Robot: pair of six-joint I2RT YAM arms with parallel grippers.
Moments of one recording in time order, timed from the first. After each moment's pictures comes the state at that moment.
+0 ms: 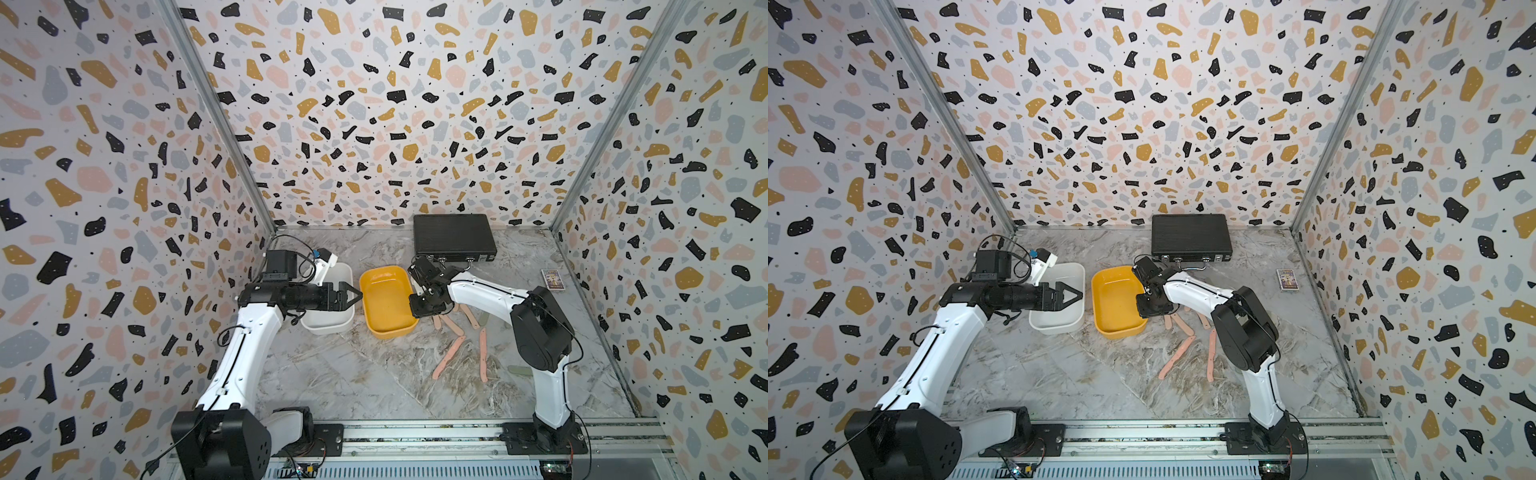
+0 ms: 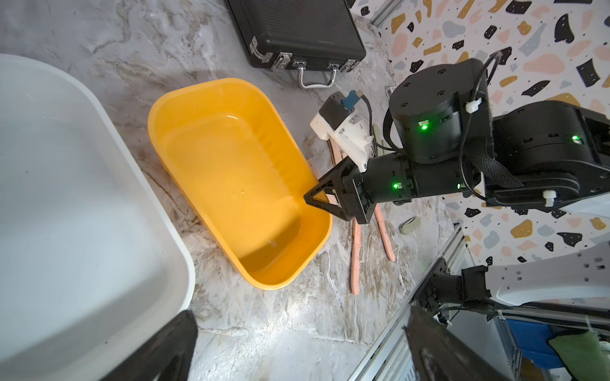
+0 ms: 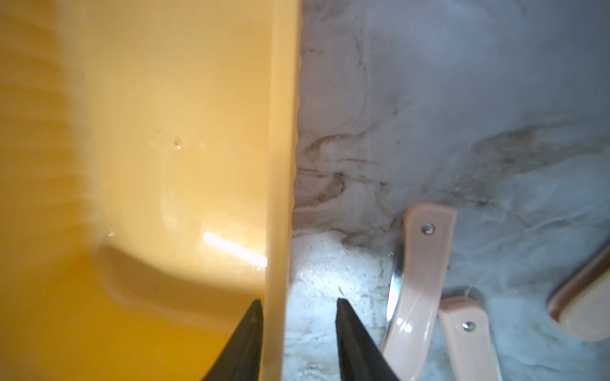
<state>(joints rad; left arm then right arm) 0.01 1.21 1.10 -0.88 0.78 0.06 0.75 2.01 1.50 -0.73 -0.09 0.45</state>
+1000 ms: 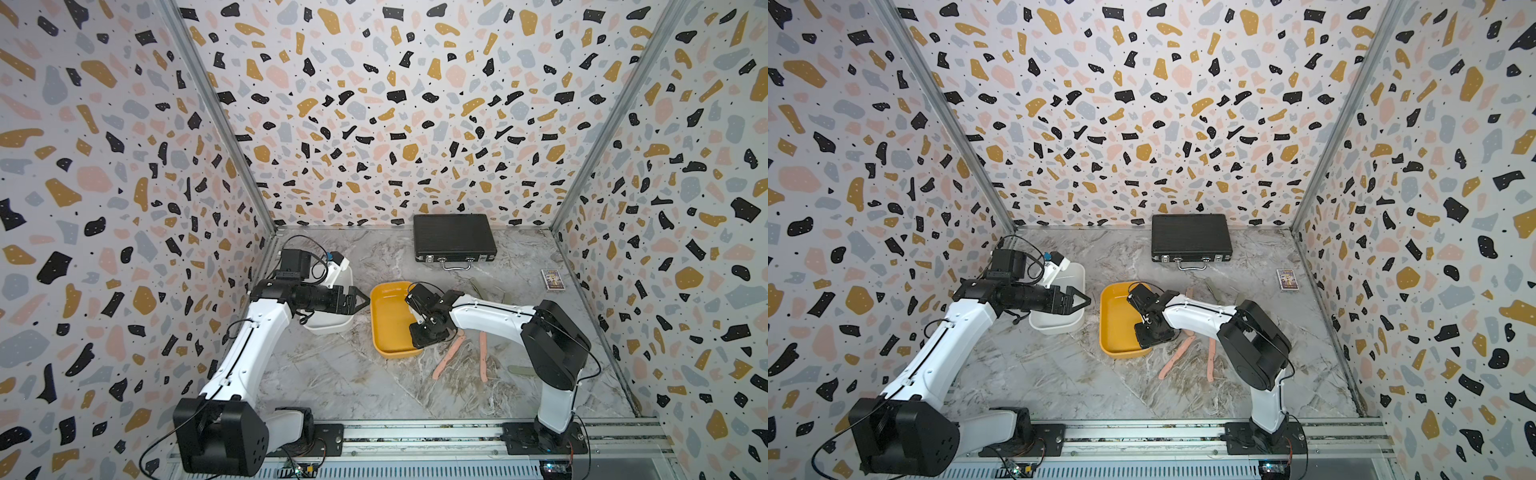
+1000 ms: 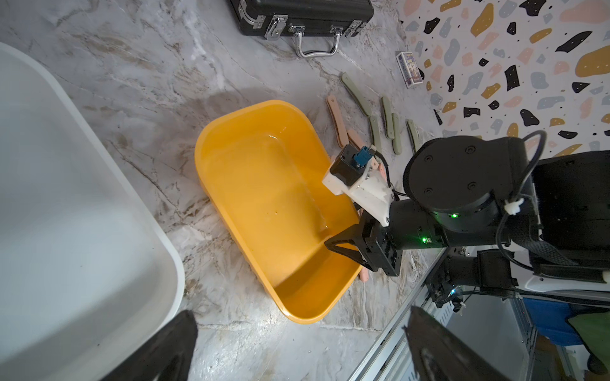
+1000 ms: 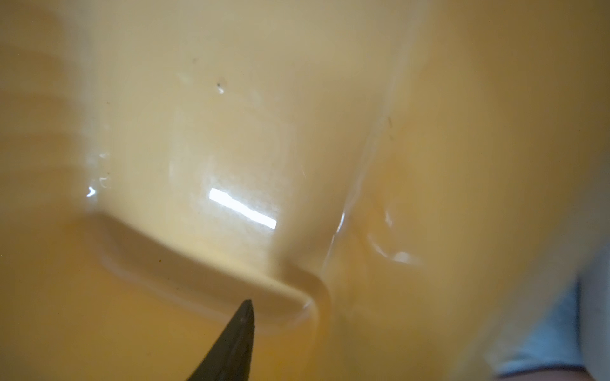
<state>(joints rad) -0.06 1.24 1.10 -0.88 0.72 0.07 0.88 1.87 1.27 -0.71 -0.12 0.48</state>
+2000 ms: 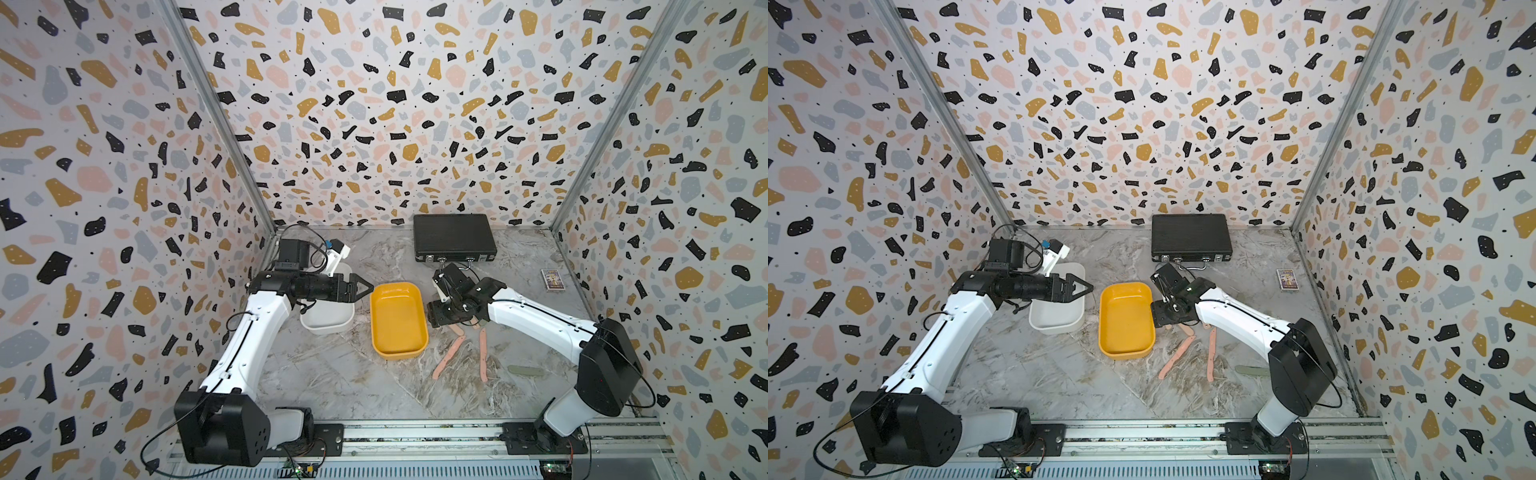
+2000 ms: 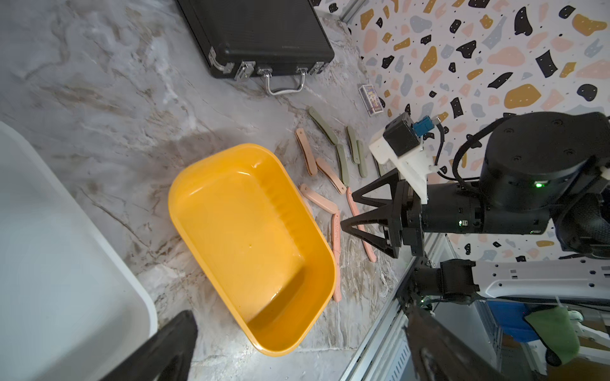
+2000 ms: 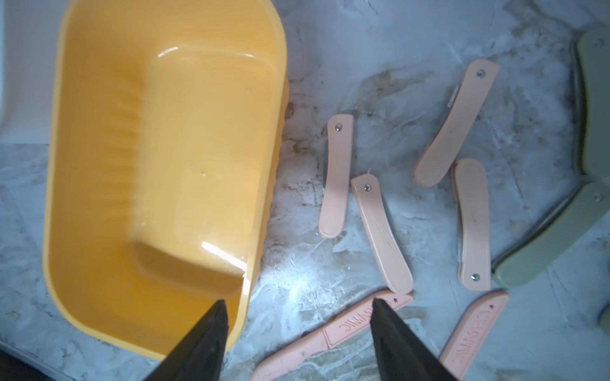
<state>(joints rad) -0.06 1.27 1.13 -0.83 0.84 0.01 0.77 1.59 1.20 -0.75 0.02 0.46</state>
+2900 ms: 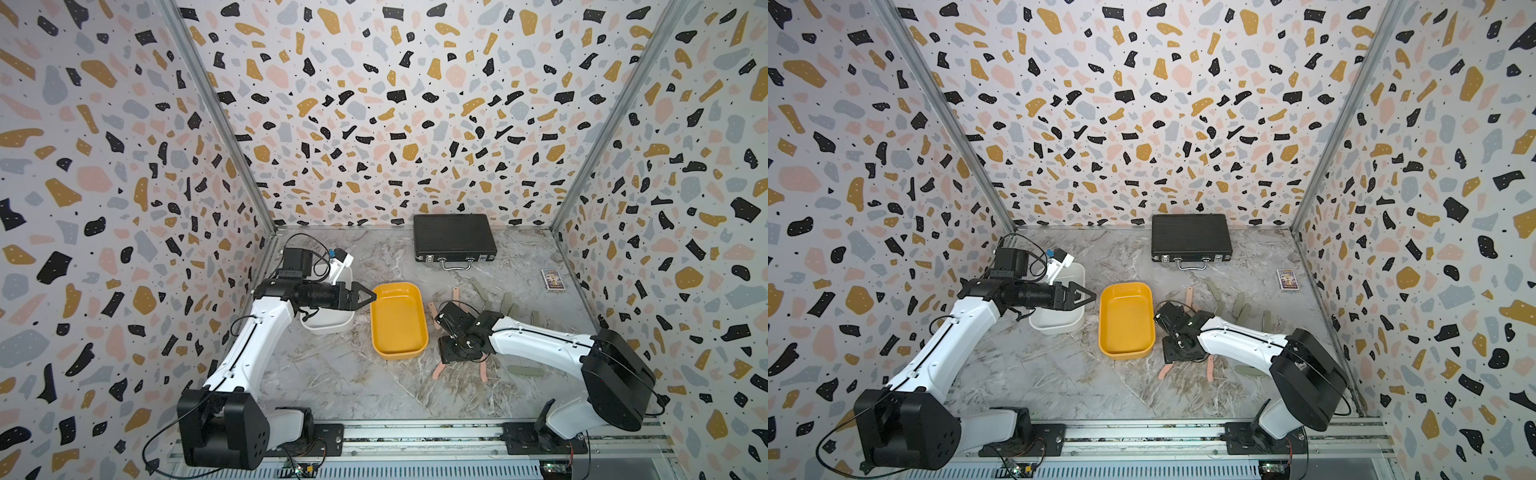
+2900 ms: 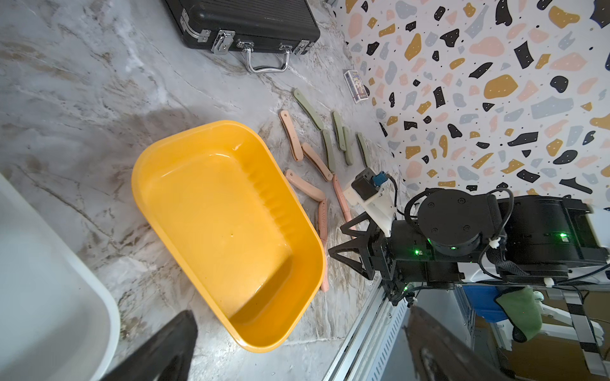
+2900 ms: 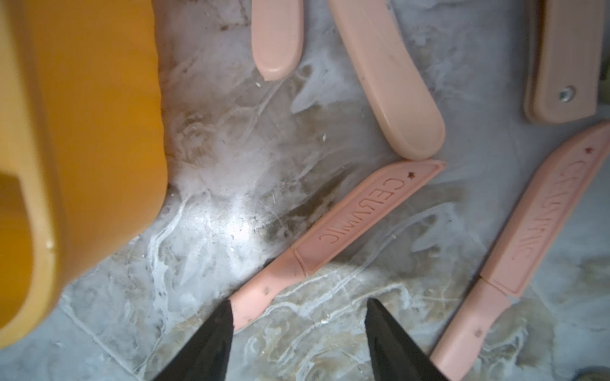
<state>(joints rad) -0.07 1.27 1.08 -0.80 0.90 0.01 0.88 1.52 0.91 -0.70 0.06 0.70</state>
